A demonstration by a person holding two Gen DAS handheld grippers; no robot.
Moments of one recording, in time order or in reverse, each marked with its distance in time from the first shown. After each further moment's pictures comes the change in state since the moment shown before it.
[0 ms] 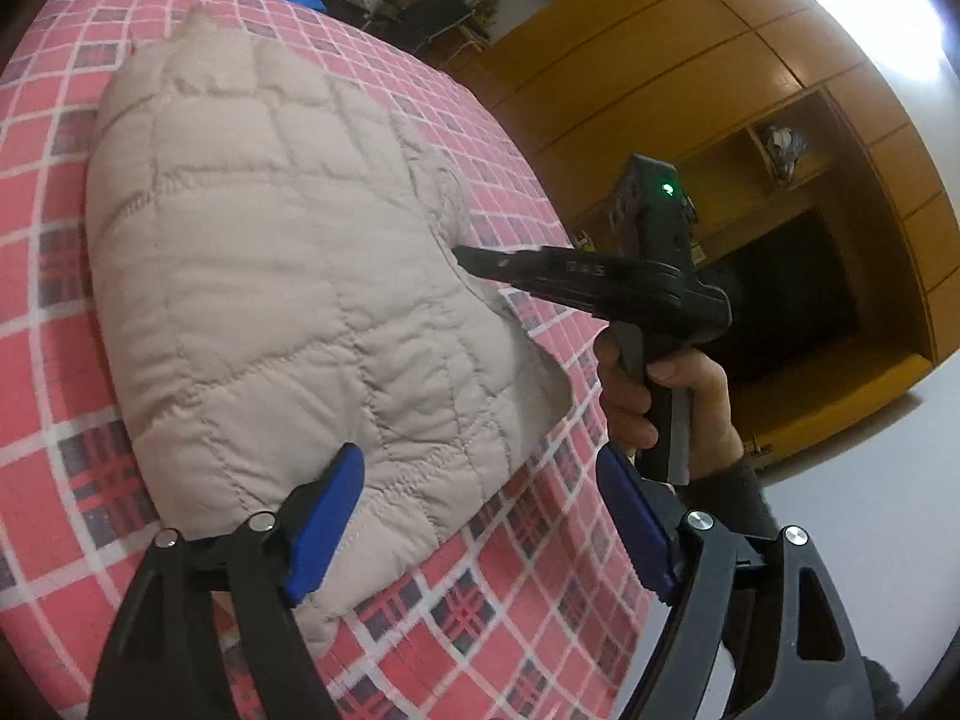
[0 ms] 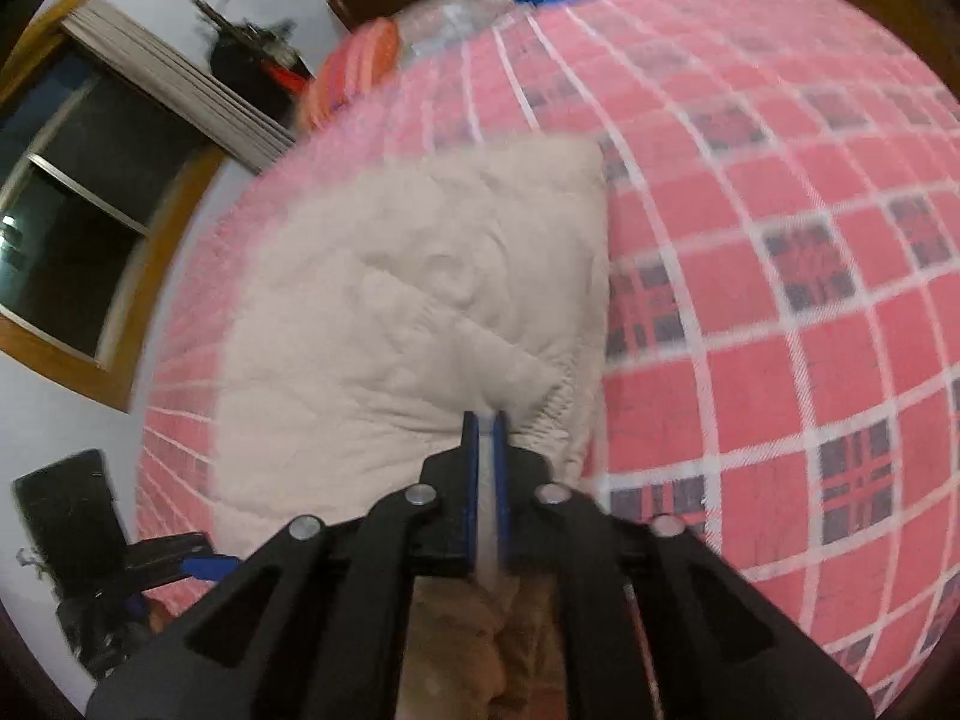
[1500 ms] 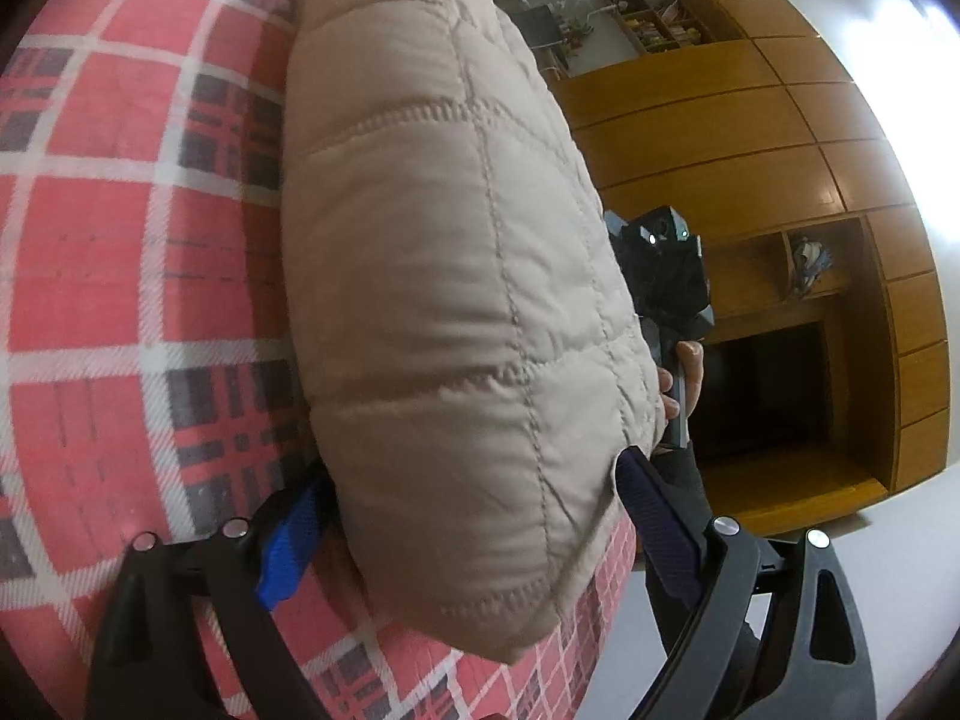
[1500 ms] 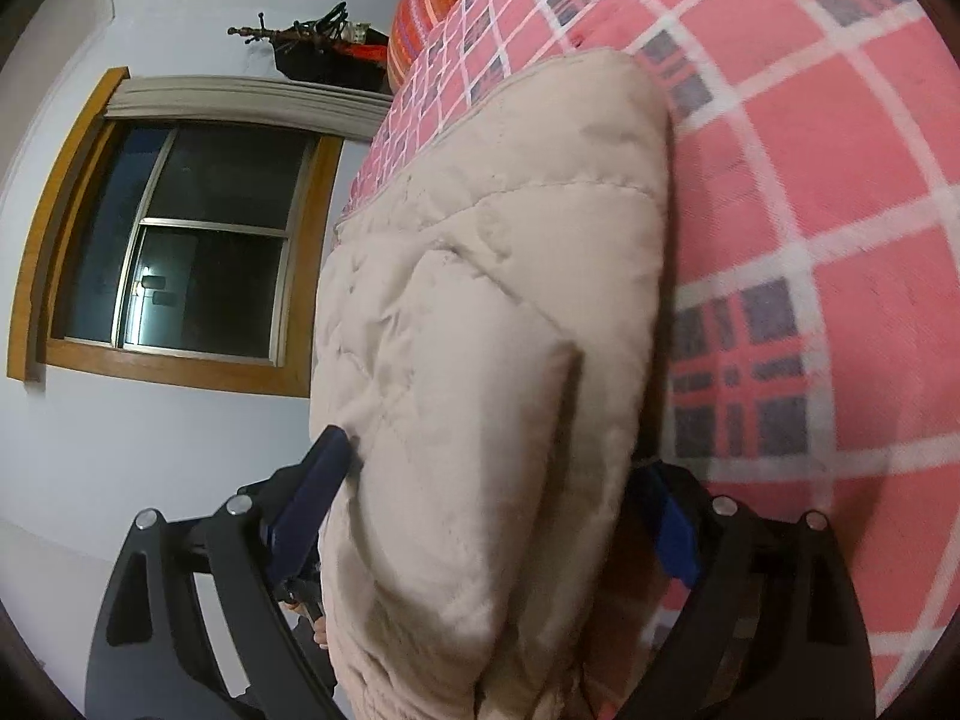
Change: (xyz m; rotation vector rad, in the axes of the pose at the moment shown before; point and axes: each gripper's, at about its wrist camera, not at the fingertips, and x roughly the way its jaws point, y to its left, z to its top) left arm -0.006 0.097 -0.018 -0.296 -0.020 -0.035; right arm 0.075 -0.070 0.052 0.179 0.265 0.482
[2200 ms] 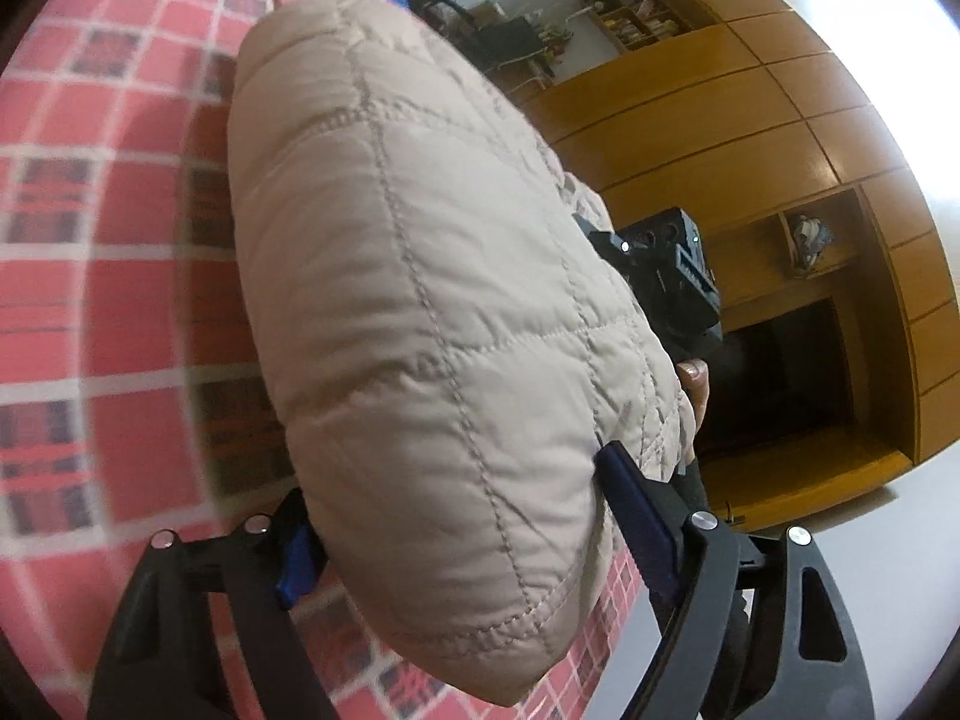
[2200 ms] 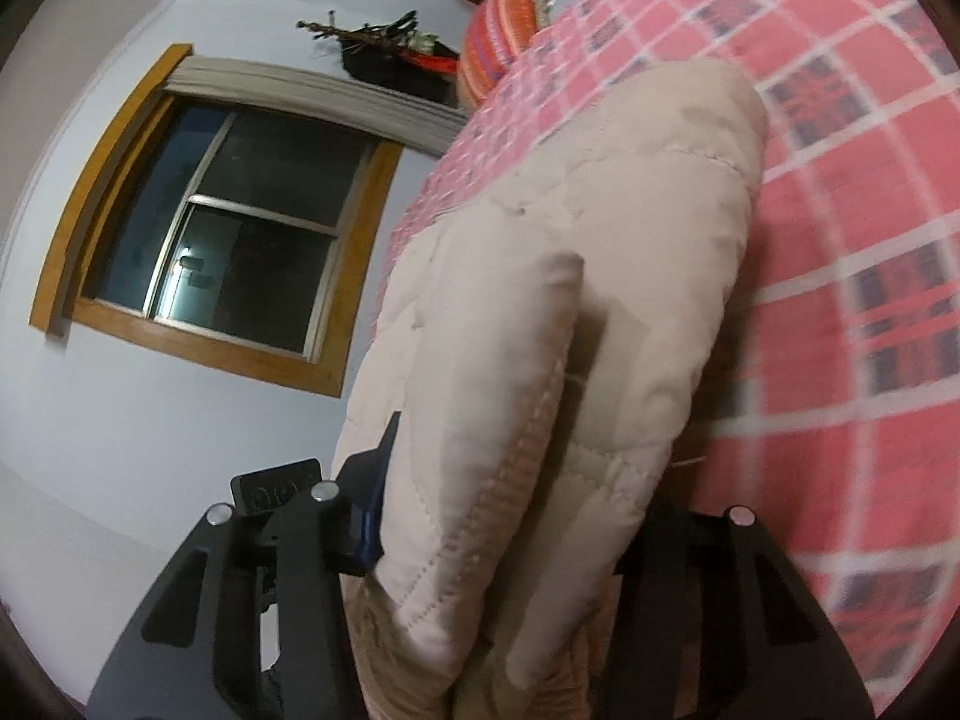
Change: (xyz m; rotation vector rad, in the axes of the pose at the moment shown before) left arm -0.051 -0.045 -0.024 0.103 -0.052 0.064; right arm 0.014 0.065 -0.048 -0.127 -0.065 0.097
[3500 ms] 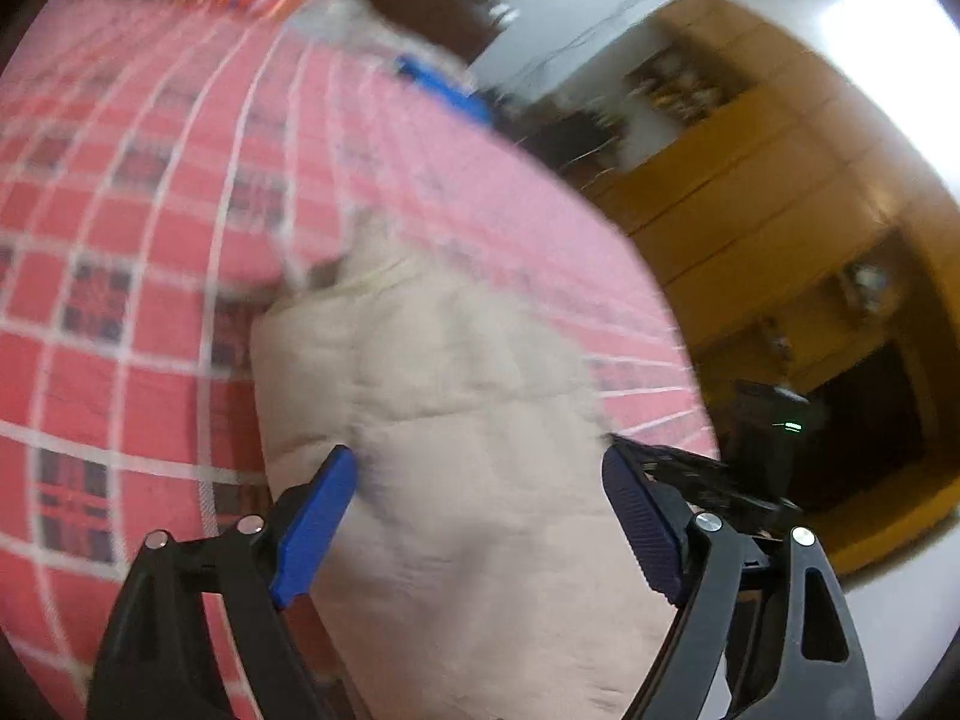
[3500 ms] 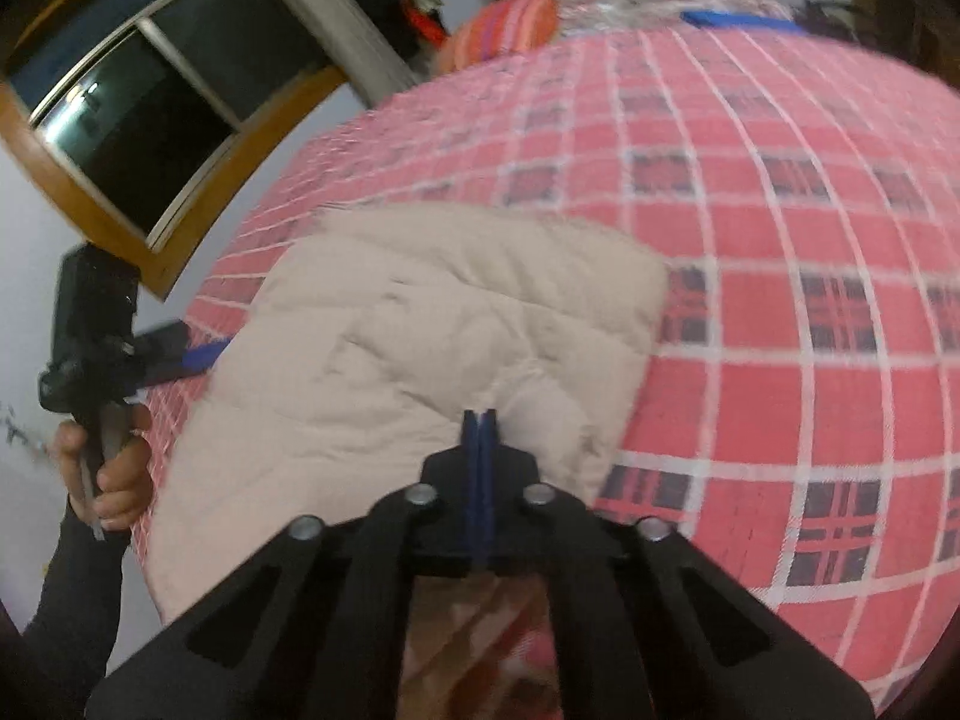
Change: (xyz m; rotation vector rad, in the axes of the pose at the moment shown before) left arm -0.088 0.053 0.018 -0.025 -0.181 0.255; right arm 0.101 0.064 -0.100 -0.346 -0.017 -0.499
